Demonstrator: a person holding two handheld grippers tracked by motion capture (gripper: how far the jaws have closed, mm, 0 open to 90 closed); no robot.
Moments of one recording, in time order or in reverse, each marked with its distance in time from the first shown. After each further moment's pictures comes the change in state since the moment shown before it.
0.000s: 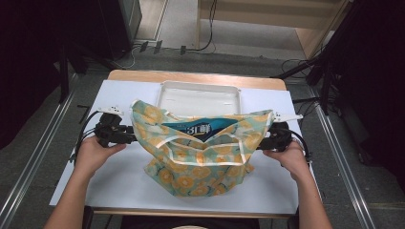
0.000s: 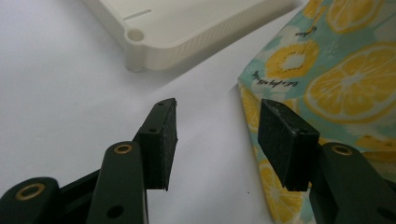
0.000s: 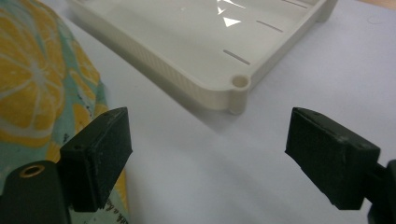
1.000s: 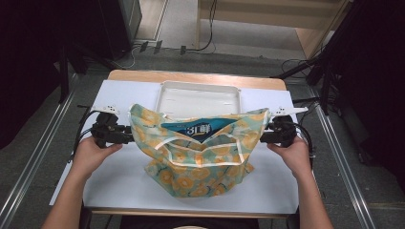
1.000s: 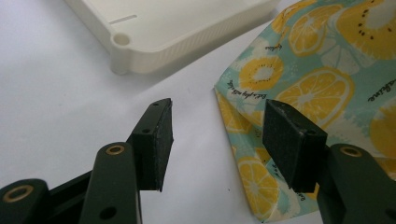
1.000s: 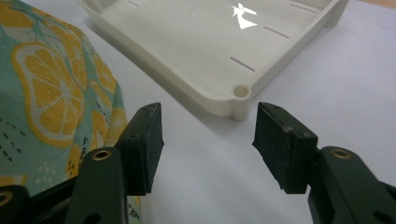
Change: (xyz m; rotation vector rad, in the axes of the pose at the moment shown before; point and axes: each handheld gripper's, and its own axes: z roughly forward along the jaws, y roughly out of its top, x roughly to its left) left arm 0.001 -0.001 -0.009 -0.022 -0.069 -0.024; right arm -0.013 0.014 -0.009 0.026 0.075 0.022
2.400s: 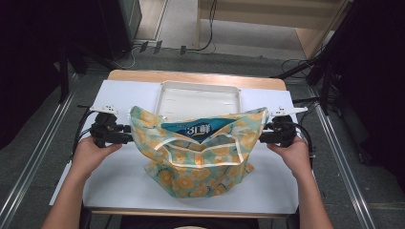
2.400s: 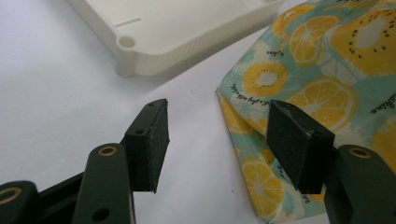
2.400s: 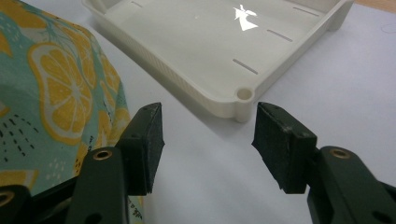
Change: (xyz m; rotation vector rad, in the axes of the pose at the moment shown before) left arm 0.003 -0.002 -0.001 -0.014 0.004 0.001; right arm 0.002 0.001 -0.001 -0.003 0.005 -0.013
